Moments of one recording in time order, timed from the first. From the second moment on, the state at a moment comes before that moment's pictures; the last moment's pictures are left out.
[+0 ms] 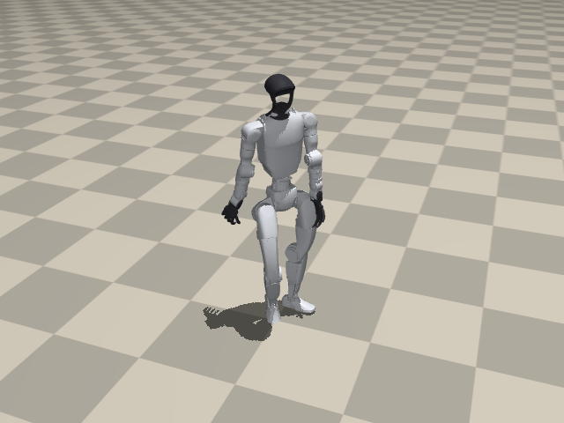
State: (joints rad) left arm -0.29 0.00 -0.01 1.68 -0.36 0.10 0.06; right arm 0.08 -0.18 -0.24 1.63 -0.72 0.25 0.01; waist -0.03 0.03 0.11; left_leg 0.12 0.01 0.50 0.01 -0.22 0.05; right_leg -0.32 -0.14 -0.33 0.82 0.31 -0.13
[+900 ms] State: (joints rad) left arm 0.14 0.14 0.08 1.70 -0.43 0.27 0.09; right arm -0.31 0.02 0.04 1.06 -0.82 -0.18 0.17; waist 0.14 -0.04 0.06; left_leg -0.40 0.25 0.49 0.94 0.05 0.03; right_leg 0.03 -0.01 -0.28 0.03 -0.01 -0.10
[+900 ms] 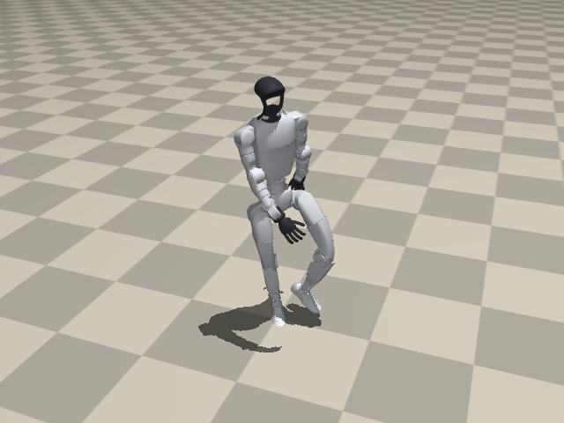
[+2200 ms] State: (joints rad) left arm -0.64 0.01 -0.16 1.40 -0.30 -0.15 0.22; right arm 0.15 -0.13 -0.24 1.49 -0.59 0.12 0.00; waist -0.07 0.00 0.32; left_leg 0.05 0.05 0.48 0.16 -0.19 0.13; right_leg -0.55 -0.17 -0.30 1.43 0.18 -0.26
